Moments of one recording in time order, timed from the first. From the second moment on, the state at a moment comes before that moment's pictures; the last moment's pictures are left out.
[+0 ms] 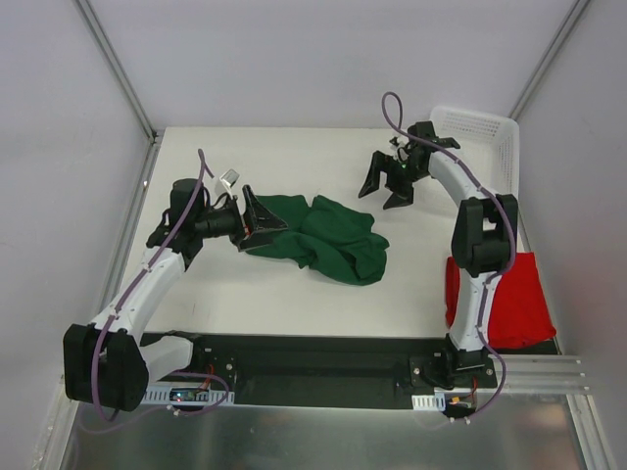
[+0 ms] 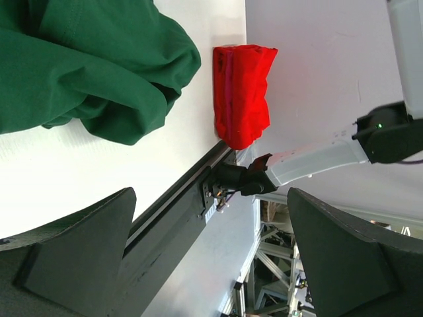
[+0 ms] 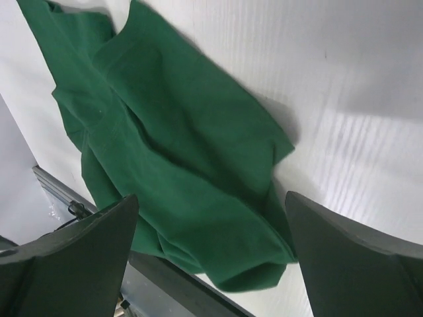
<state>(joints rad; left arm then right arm) -0.17 1.13 0.79 -0.20 0.91 -0.88 0.18 2.06 1.75 -0.89 -0.54 0.32</state>
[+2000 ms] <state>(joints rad) -0.17 1.08 0.72 -0.20 0.91 -0.88 0.04 2.22 1.99 -1.16 -0.43 0.31</state>
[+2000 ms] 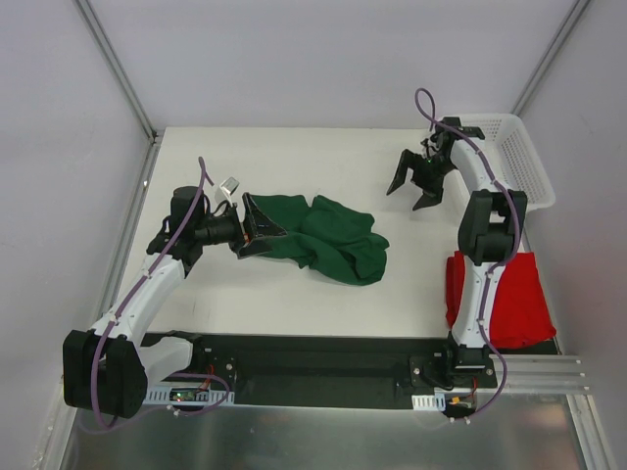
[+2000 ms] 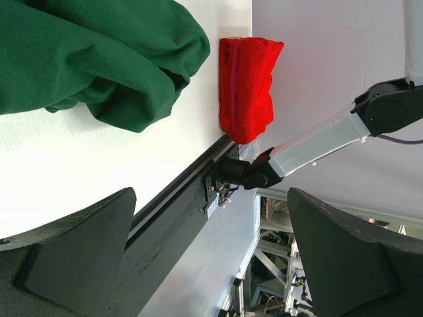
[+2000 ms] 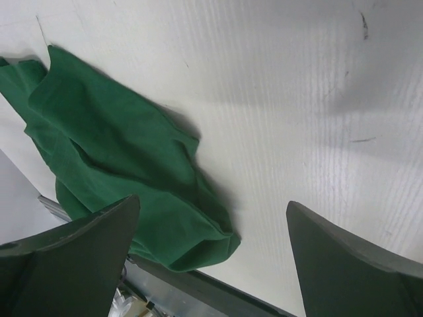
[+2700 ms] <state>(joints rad) -0.17 1.06 0.72 -0.20 0.91 -0.88 -0.07 1.70 1.72 -1.14 -0.11 0.26</state>
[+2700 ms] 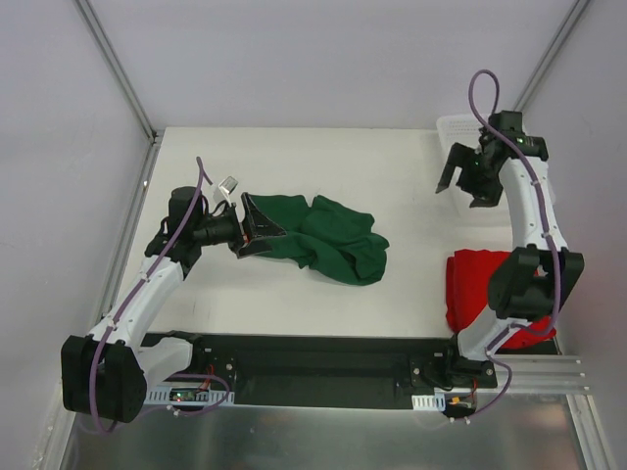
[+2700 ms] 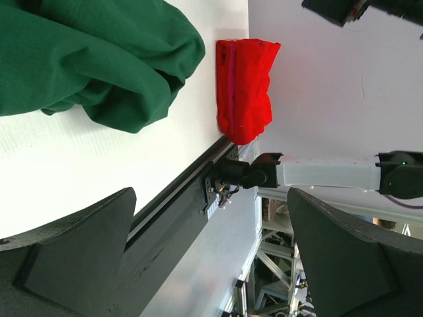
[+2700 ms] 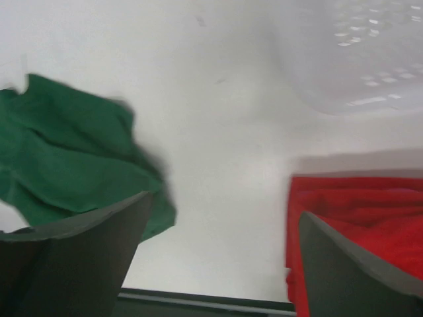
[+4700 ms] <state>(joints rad) -0.17 1.17 1.01 -0.42 0.72 -0.77 0.21 1.69 1.72 -0.77 -0.49 0.41</state>
